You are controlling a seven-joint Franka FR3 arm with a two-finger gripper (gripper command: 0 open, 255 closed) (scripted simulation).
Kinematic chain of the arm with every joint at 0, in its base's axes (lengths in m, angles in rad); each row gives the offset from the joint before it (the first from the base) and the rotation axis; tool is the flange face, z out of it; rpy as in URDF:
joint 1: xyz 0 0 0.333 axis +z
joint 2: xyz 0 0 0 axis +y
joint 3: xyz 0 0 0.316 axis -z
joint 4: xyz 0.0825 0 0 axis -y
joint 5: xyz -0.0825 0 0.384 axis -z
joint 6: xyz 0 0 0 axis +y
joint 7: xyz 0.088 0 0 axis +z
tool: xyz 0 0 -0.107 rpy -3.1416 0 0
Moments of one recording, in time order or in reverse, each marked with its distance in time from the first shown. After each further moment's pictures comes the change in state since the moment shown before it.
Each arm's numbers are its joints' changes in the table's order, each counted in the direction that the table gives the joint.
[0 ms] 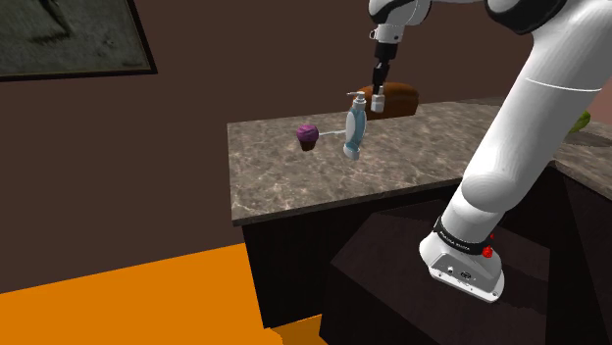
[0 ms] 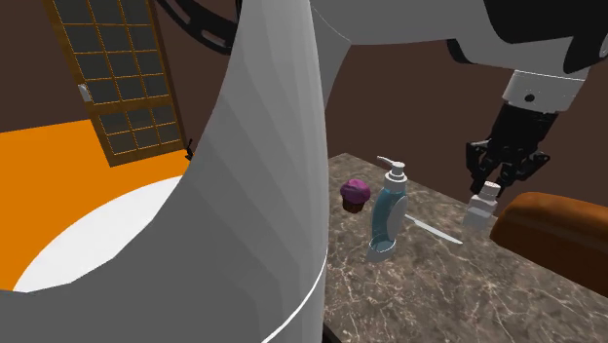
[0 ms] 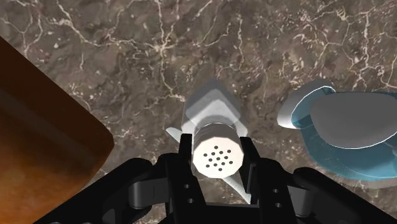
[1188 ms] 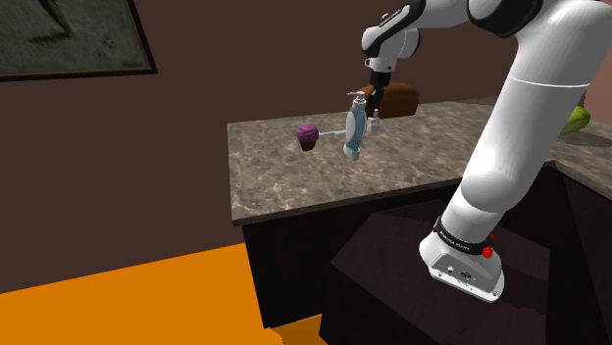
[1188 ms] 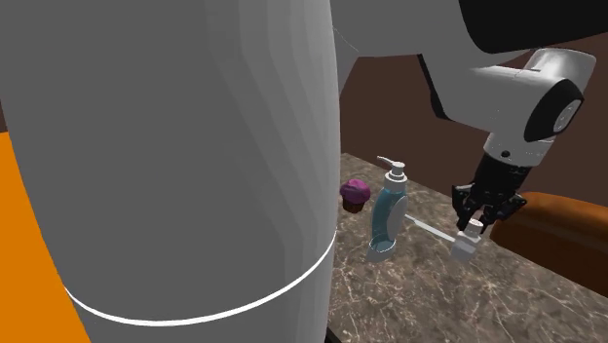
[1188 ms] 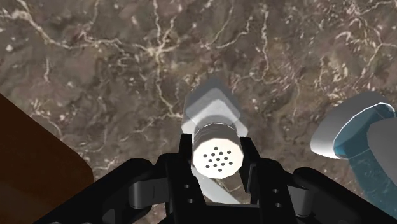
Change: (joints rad) arm -0.006 0.083 0.000 -0.162 -0.056 -0.229 0.050
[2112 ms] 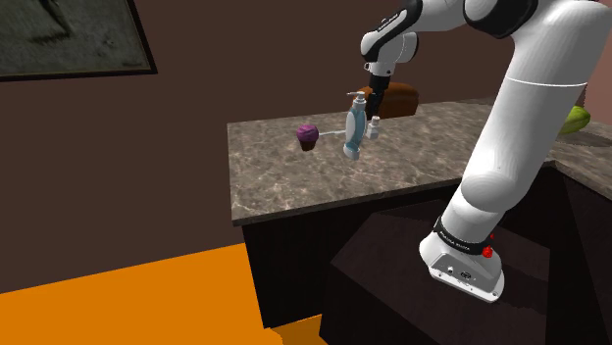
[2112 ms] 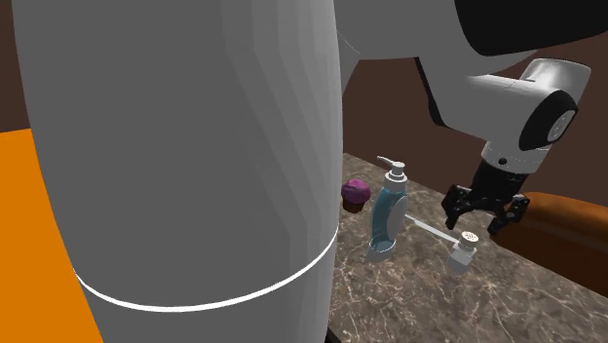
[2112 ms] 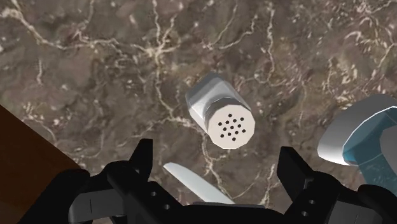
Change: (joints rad) arm -0.002 0.019 -0.001 -0.017 -0.014 -0.033 0.012
